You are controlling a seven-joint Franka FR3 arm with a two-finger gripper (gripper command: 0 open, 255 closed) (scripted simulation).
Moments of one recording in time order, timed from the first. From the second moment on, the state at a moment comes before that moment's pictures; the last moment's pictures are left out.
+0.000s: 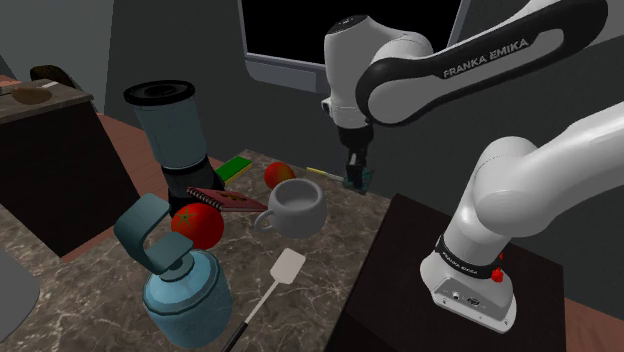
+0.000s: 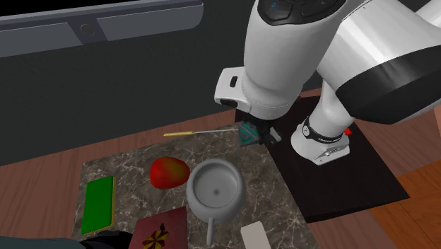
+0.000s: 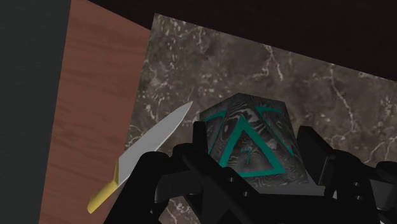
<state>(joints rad) 0.10 -0.70 0.22 -2.76 -0.05 1.92 -0.09</state>
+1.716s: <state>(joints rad) 0.09 -0.22 0.38 -2.18 -0.07 1.79 0.12</state>
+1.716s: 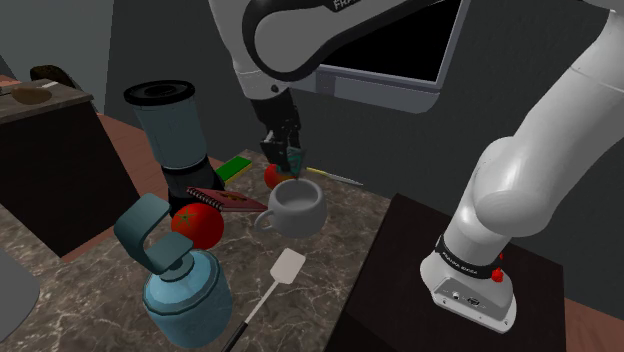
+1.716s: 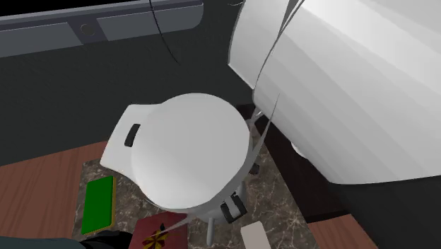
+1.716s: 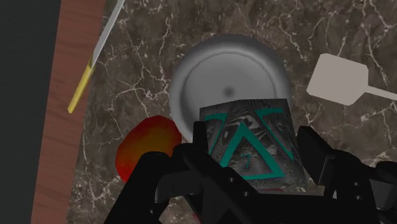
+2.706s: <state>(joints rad) 0.09 -0.14 0.40 -2.31 -0.10 1.97 0.17</state>
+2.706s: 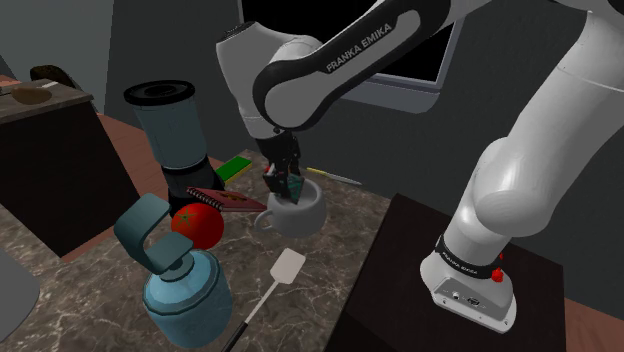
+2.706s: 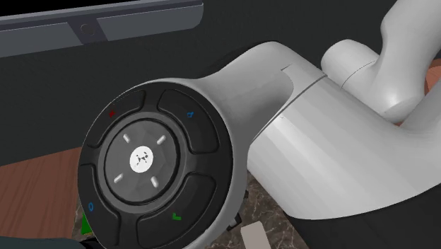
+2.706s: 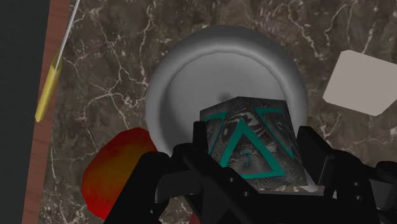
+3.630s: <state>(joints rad) 0.10 -0.14 0.40 -2.30 -0.10 1.97 0.17</state>
